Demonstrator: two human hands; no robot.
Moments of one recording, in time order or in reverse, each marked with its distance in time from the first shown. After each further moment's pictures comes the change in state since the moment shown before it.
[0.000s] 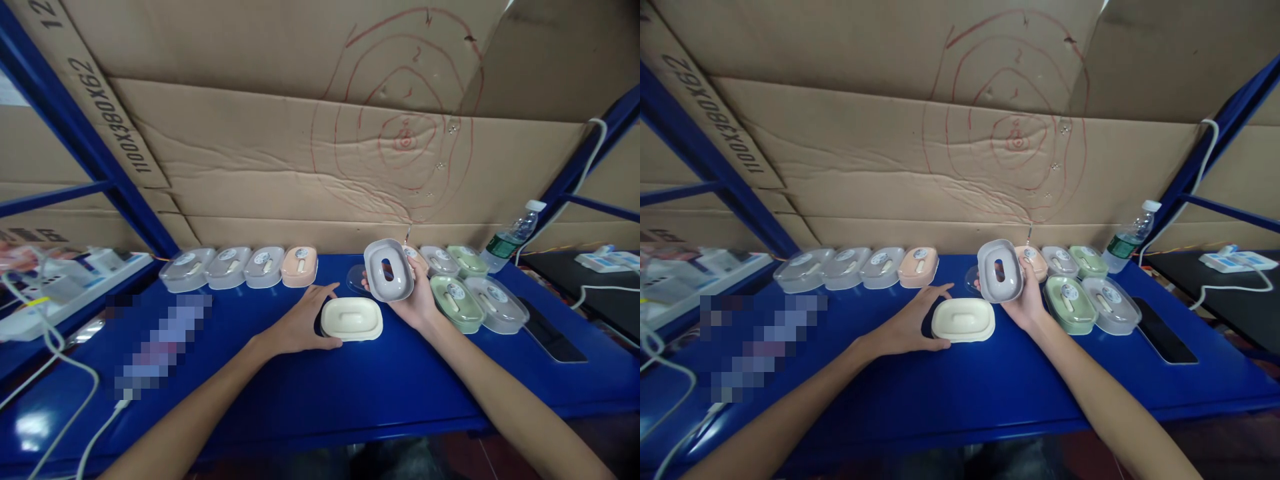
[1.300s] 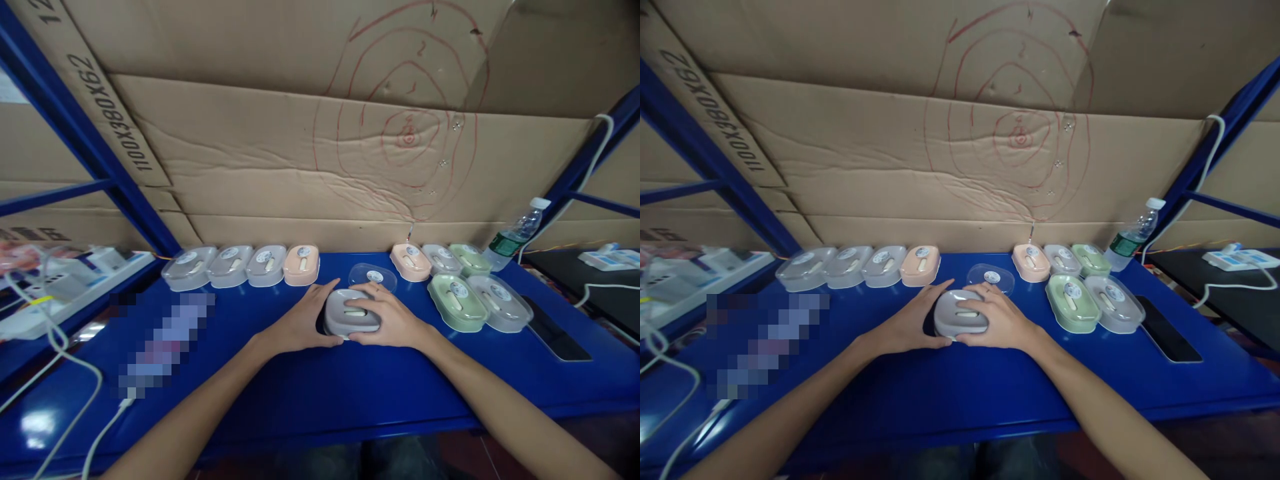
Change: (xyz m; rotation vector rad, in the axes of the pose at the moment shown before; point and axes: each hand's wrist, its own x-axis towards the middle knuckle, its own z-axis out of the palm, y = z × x) left_hand -0.004 -0.007 0.001 0.028 -0.006 -0.030; right_hand -0.026 0.023 0.019 -1.121 -0.383 -0.478
